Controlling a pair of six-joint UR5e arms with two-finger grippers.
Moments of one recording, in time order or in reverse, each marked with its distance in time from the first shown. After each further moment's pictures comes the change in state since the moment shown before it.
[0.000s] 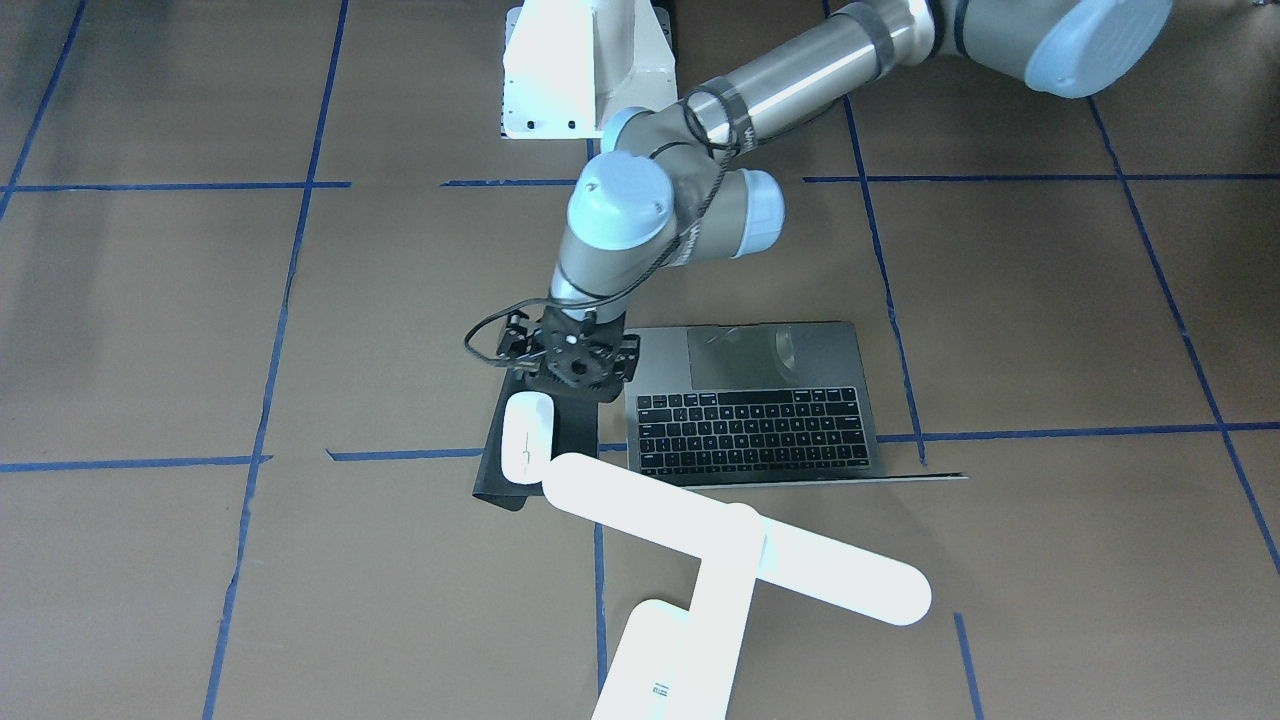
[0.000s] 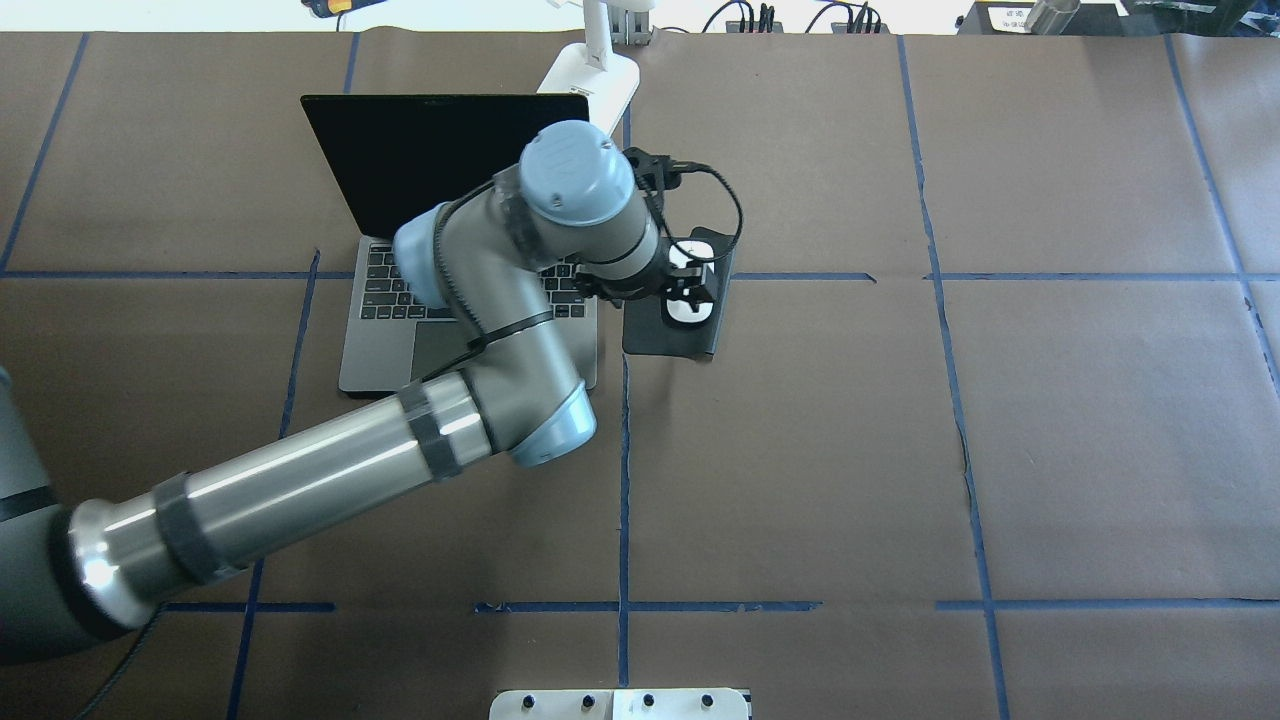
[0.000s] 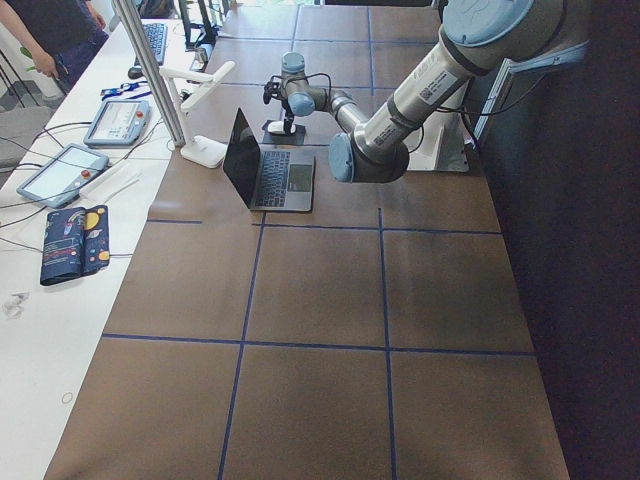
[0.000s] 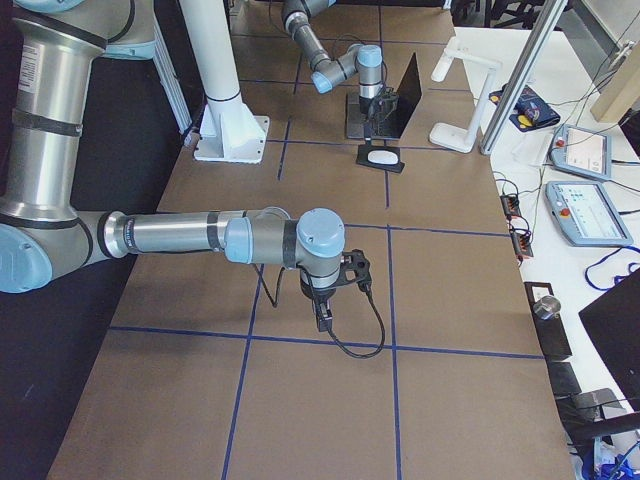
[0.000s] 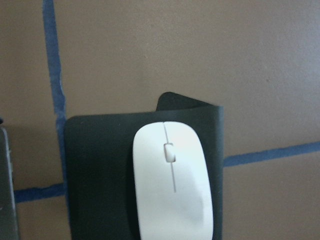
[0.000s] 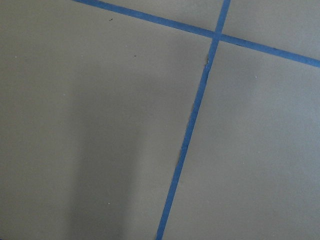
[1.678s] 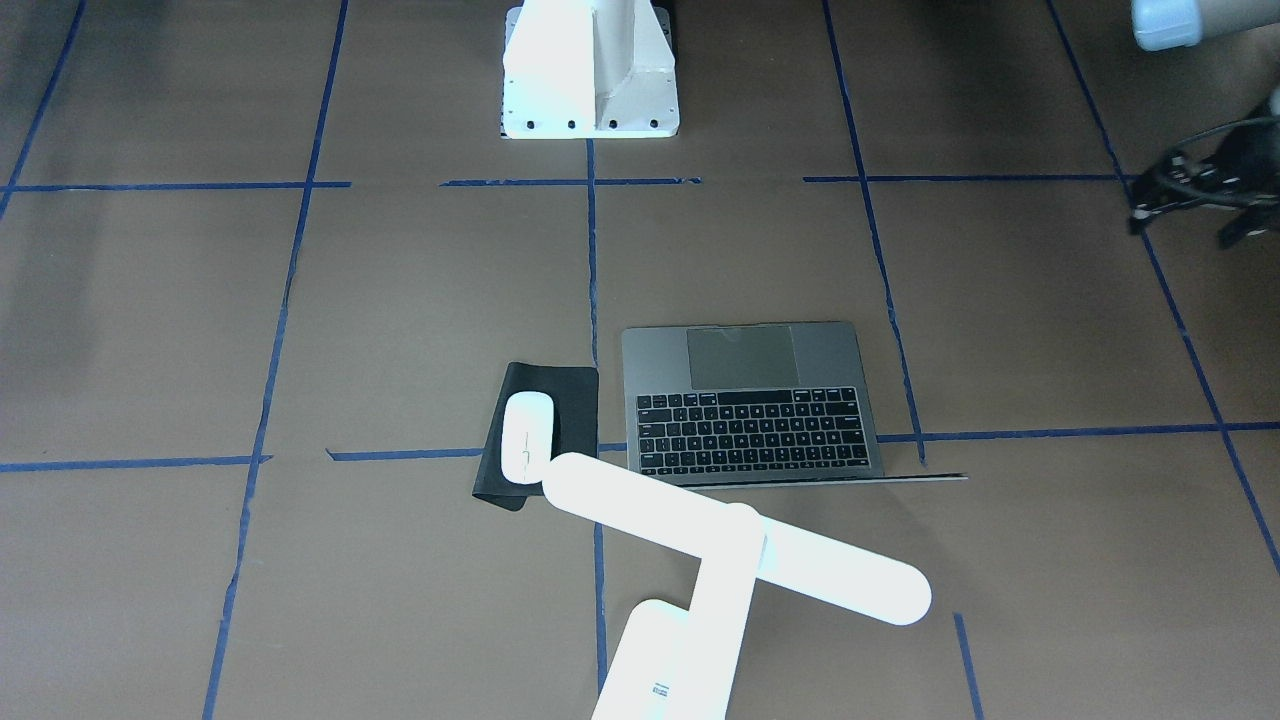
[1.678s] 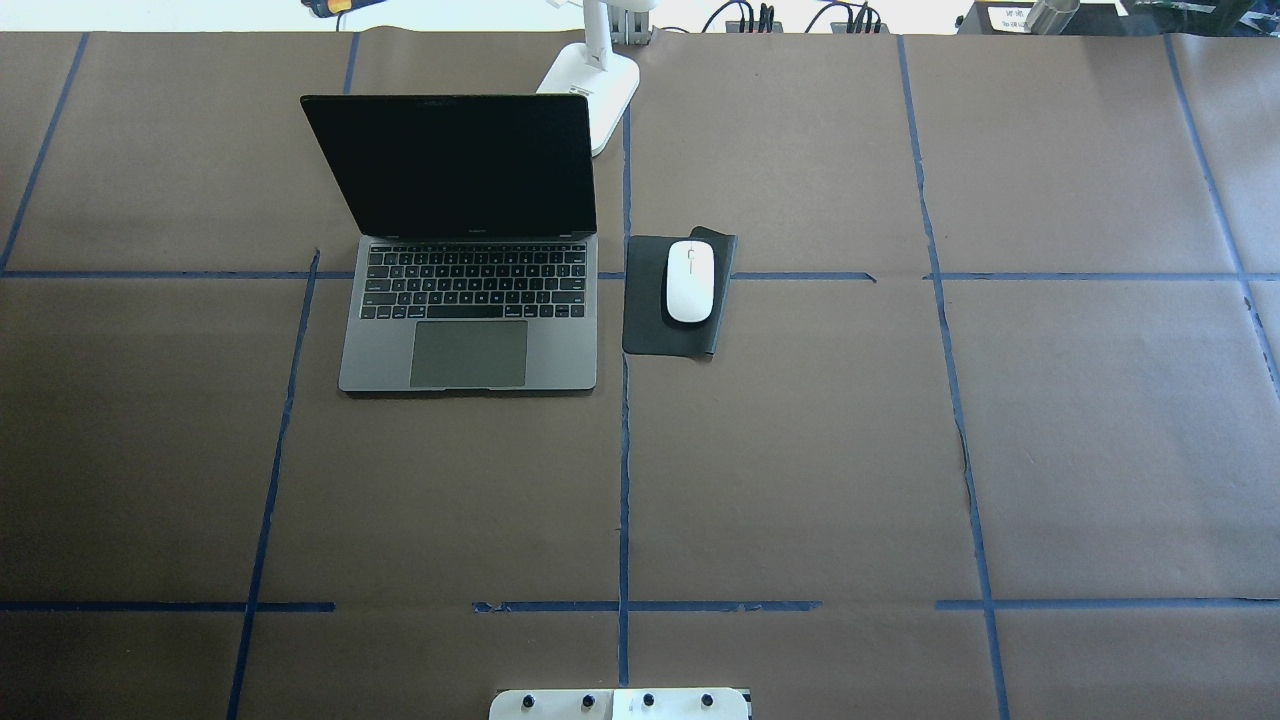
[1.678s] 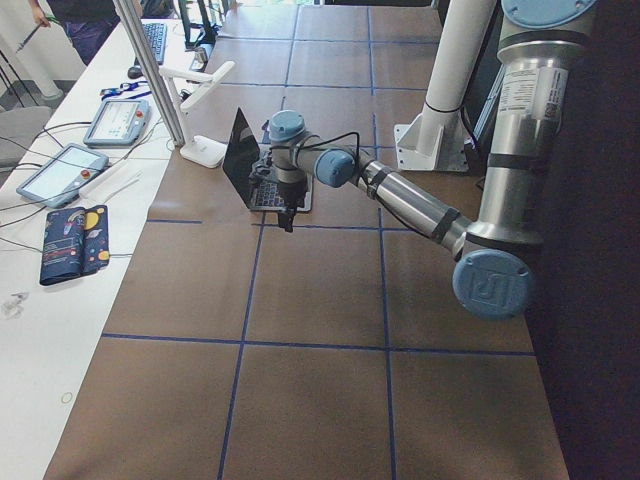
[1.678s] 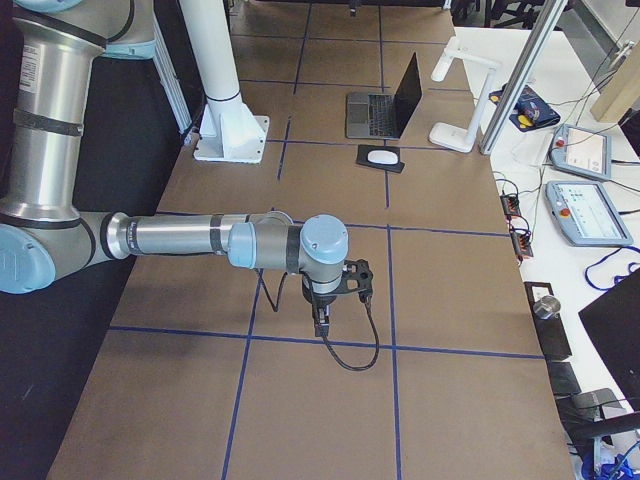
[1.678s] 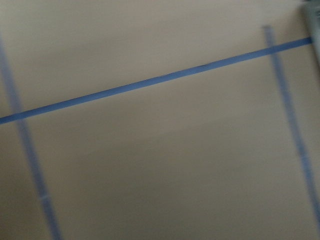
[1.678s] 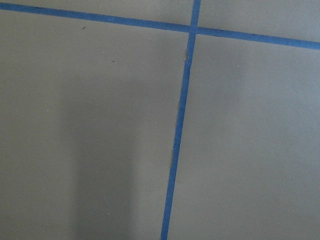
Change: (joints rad) left arm -0.736 1.004 -0.725 0.486 -0.312 0.973; right arm -0.001 0.018 -0.033 0.003 -0.002 0.129
